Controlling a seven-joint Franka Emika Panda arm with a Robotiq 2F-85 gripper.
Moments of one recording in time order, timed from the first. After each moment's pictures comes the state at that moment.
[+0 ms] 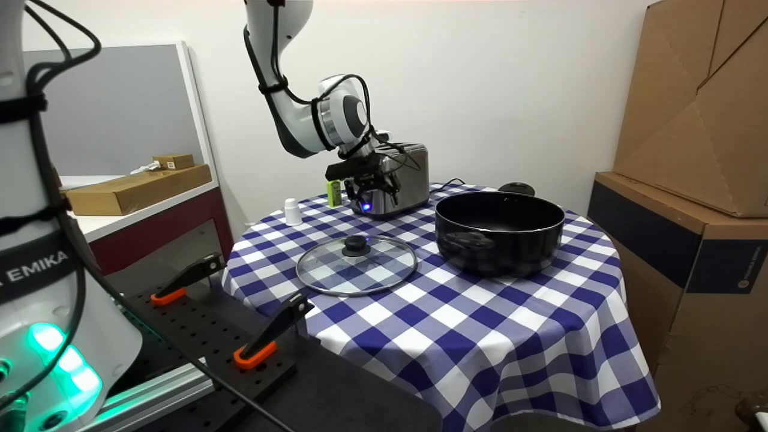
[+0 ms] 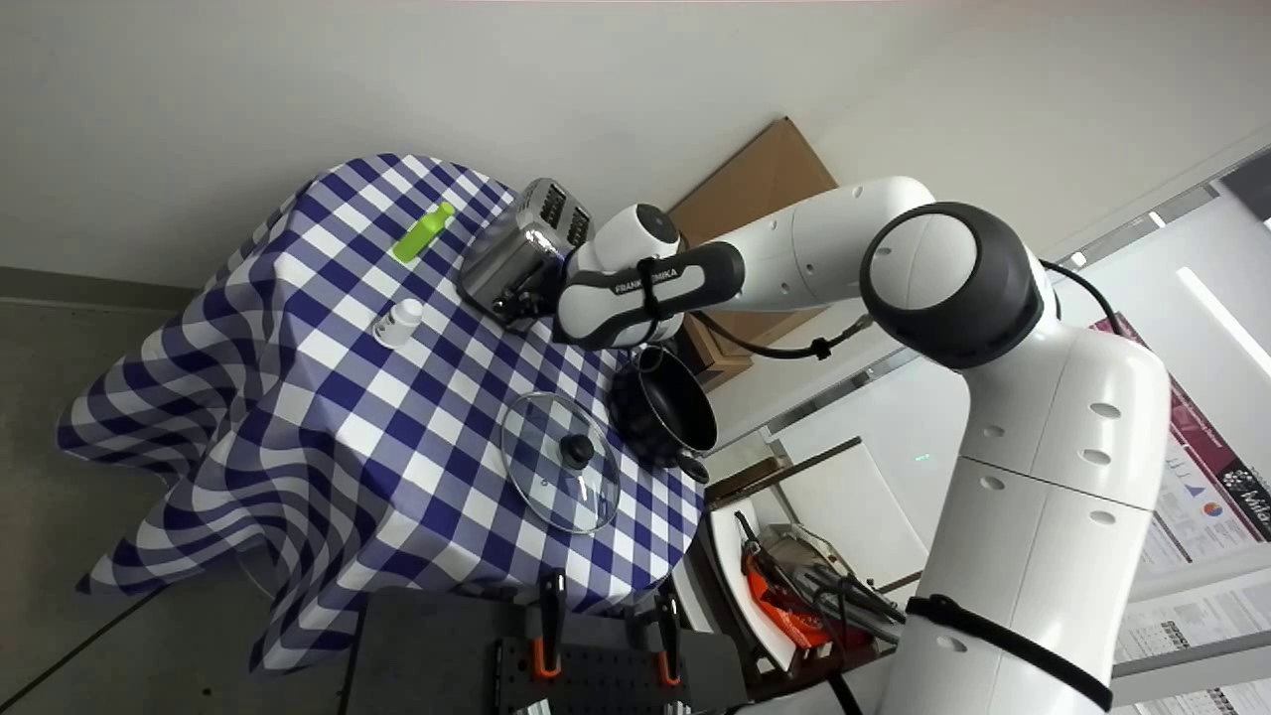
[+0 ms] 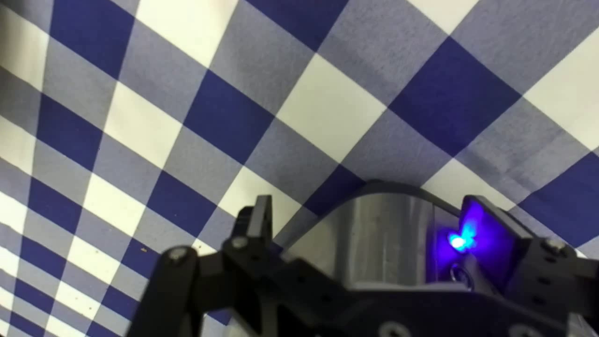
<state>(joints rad) 0.33 0.80 -0.20 -1.90 -0.33 2.93 0.21</state>
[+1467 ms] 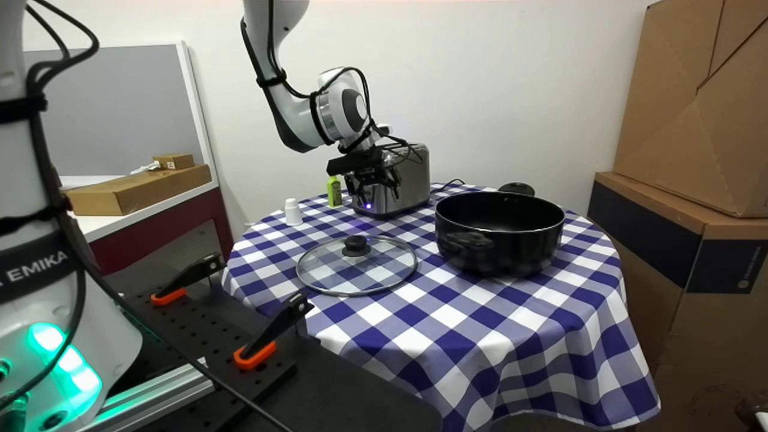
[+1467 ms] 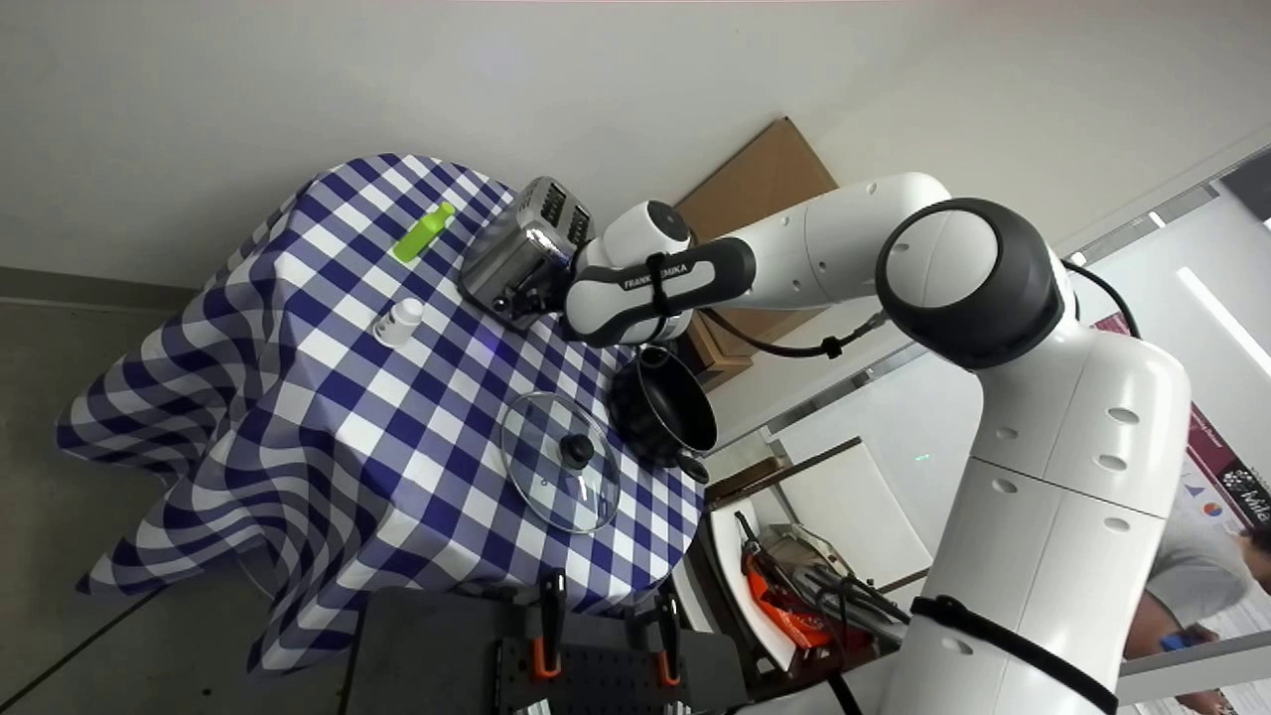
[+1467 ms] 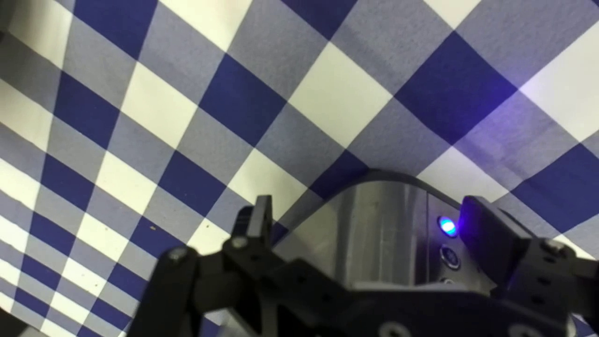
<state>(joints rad) 0.33 0.76 -0.21 -1.93 -0.32 2.94 0.15</state>
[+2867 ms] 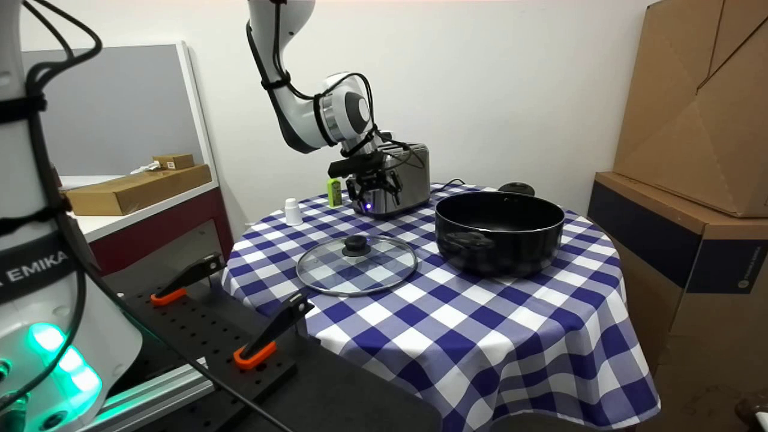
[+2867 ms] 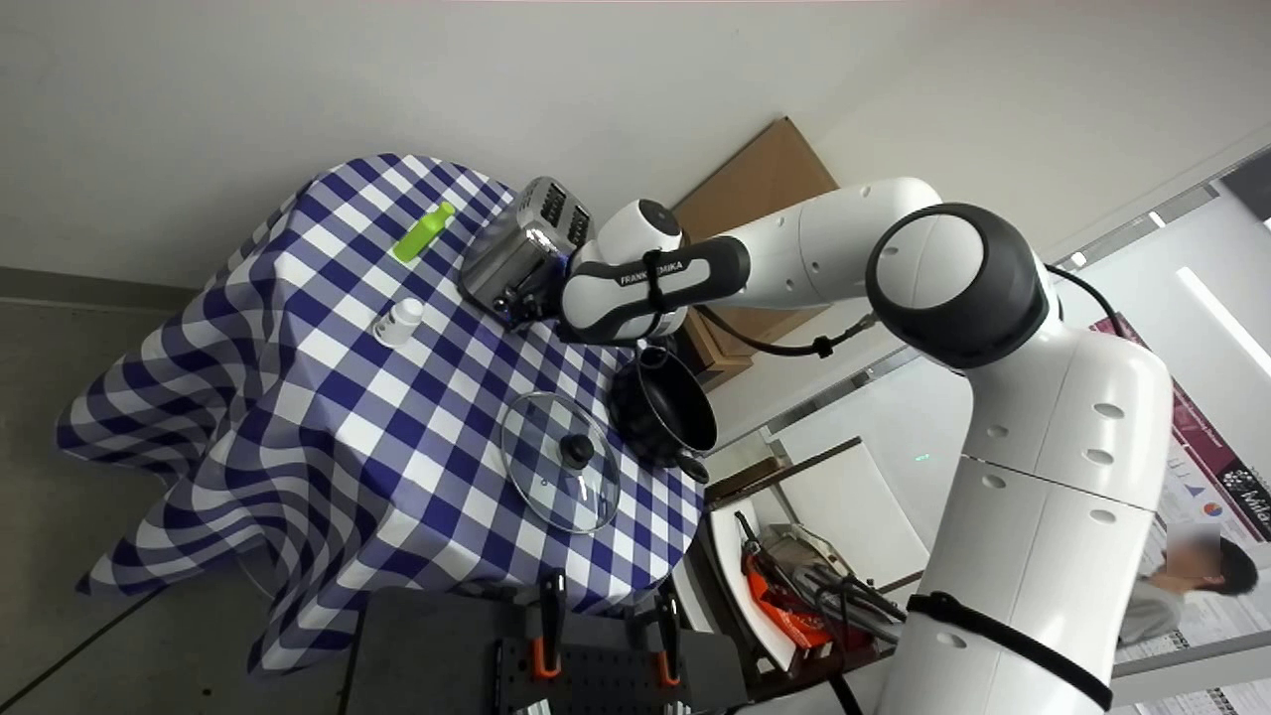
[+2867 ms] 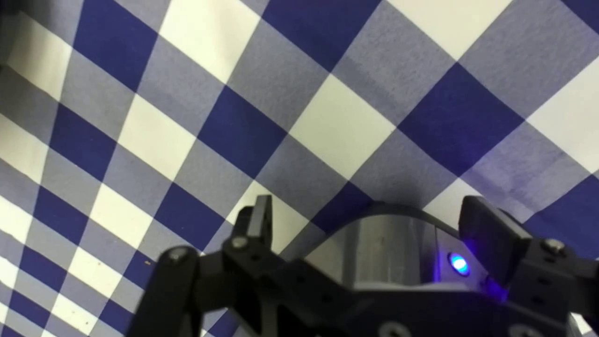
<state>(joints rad) 0.30 0.79 -0.17 -1.89 -0.32 2.85 0.15</state>
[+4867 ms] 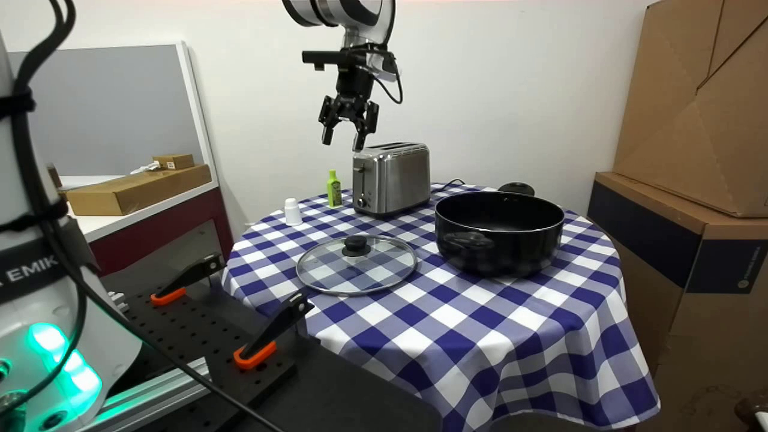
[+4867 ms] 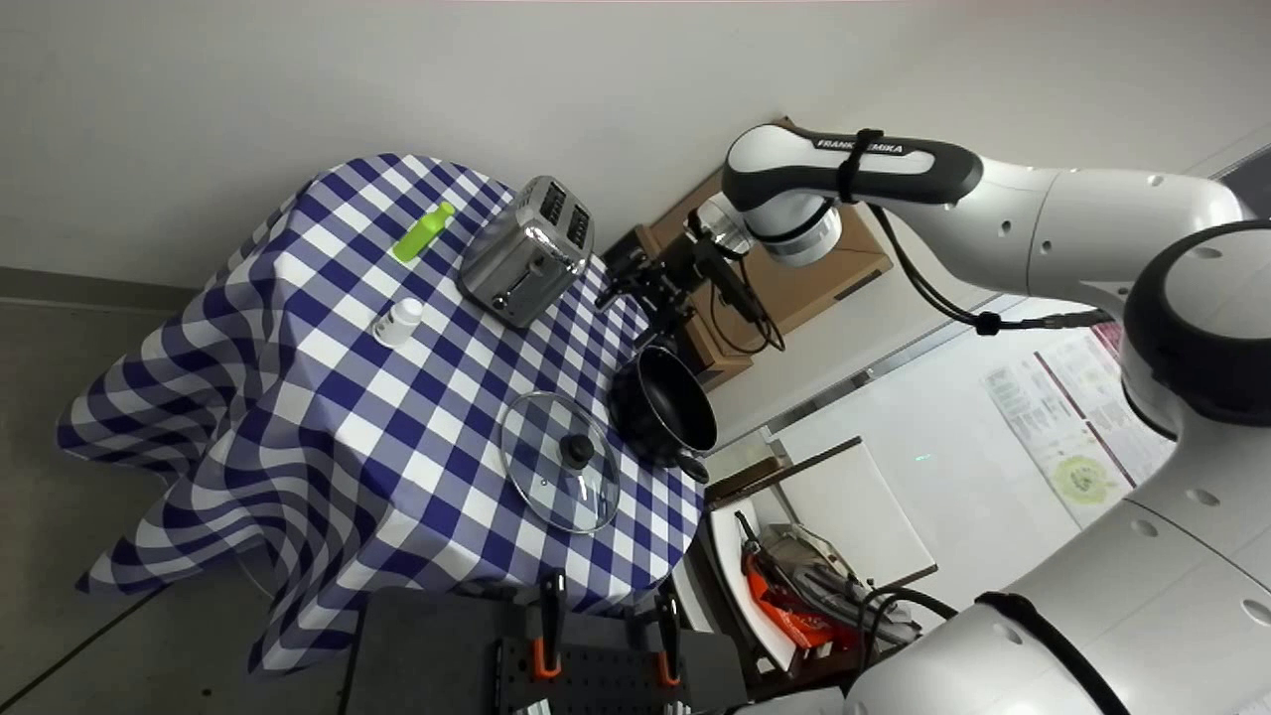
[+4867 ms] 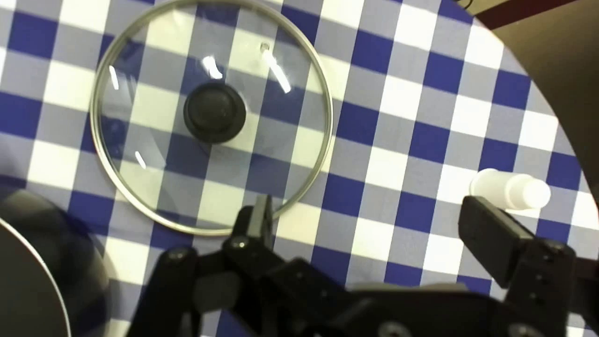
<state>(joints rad) -0.01 0.32 0.09 -1.98 0.11 2.00 0.08</state>
